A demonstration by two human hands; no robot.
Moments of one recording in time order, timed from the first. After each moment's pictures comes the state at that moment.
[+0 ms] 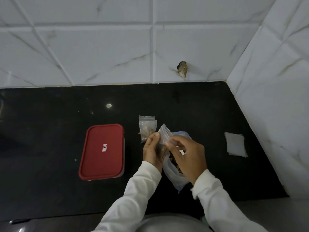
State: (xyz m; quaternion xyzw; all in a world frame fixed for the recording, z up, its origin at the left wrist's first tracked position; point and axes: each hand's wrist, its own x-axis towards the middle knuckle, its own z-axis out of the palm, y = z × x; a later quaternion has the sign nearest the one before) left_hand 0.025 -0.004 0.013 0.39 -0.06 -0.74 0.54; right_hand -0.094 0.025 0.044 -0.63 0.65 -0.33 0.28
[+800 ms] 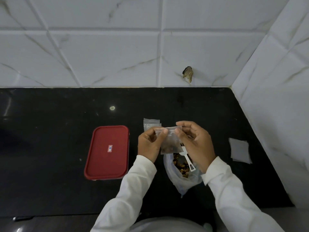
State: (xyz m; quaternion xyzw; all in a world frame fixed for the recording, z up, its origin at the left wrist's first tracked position) left_hand 0.060 -0.014 0.050 0.48 -0.44 -0.55 0.52; right_hand -0.099 -0.001 0.091 -0.56 0.58 -0.44 0.41
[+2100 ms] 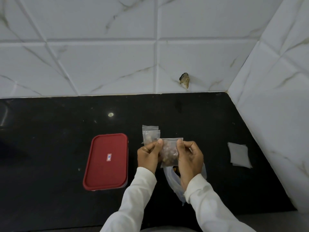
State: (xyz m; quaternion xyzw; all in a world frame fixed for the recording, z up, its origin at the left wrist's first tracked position) left_hand 0.051 -0.006 0.048 0.56 -0.26 -0.62 0.48; right_hand -0.061 0.013 0.053 -0.31 0.65 -0.57 0.40
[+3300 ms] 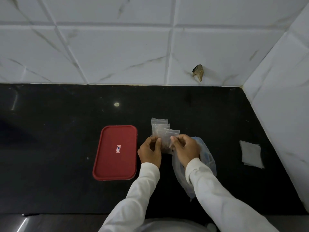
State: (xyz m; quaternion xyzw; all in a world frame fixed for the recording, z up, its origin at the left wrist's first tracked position) left_hand 0.073 -0.019 -0.003 0.69 -0.40 -0.41 0.45; right_hand -0.054 -0.027 0.014 -0.48 0.71 -0.33 0.39
